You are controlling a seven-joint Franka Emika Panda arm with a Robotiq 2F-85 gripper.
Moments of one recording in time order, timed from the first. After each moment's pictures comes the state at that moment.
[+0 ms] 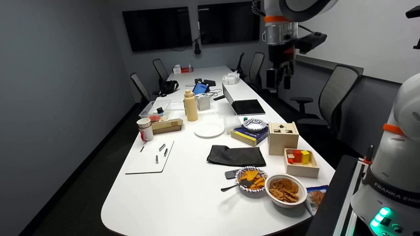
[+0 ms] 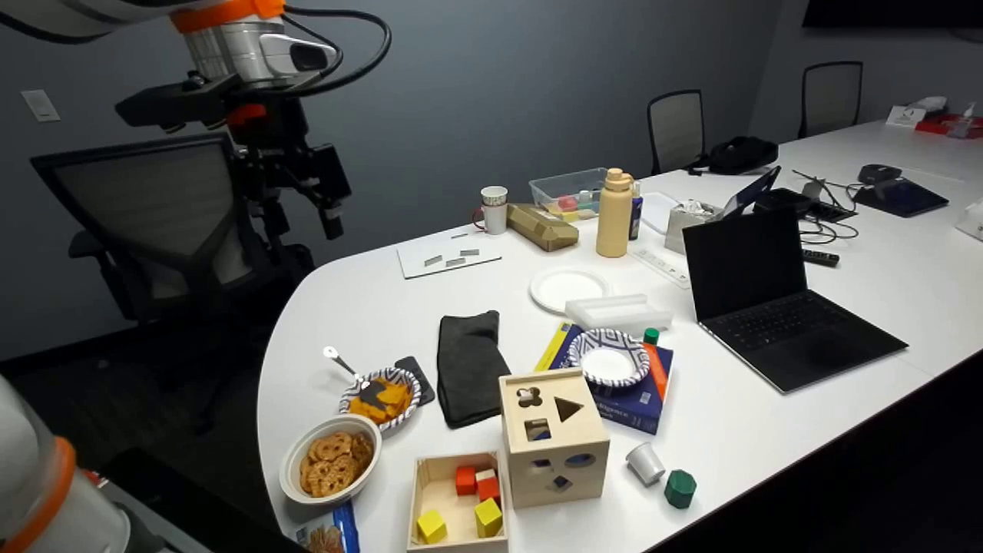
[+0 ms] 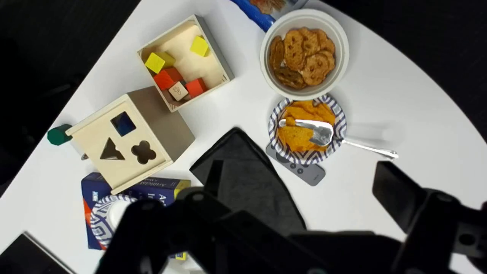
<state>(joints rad) -0.01 -0.72 0.04 -2.64 -0.10 1.90 0.03</state>
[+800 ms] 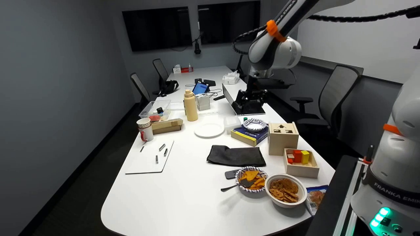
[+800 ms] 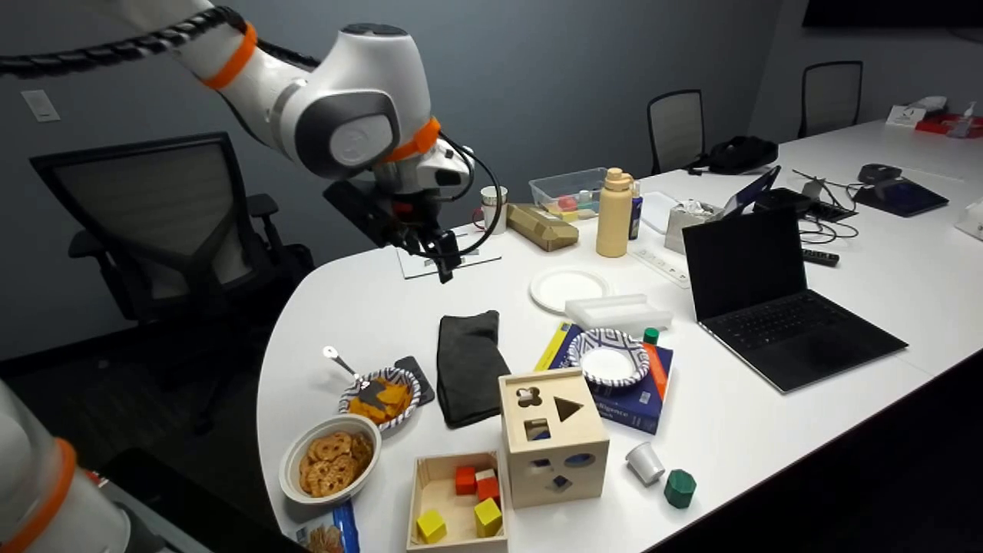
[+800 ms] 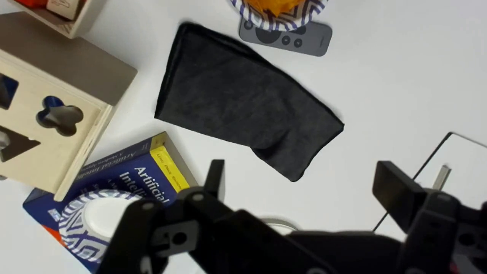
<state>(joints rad) -0.05 -0.14 -0.11 -2.56 0.19 2.62 0.08</state>
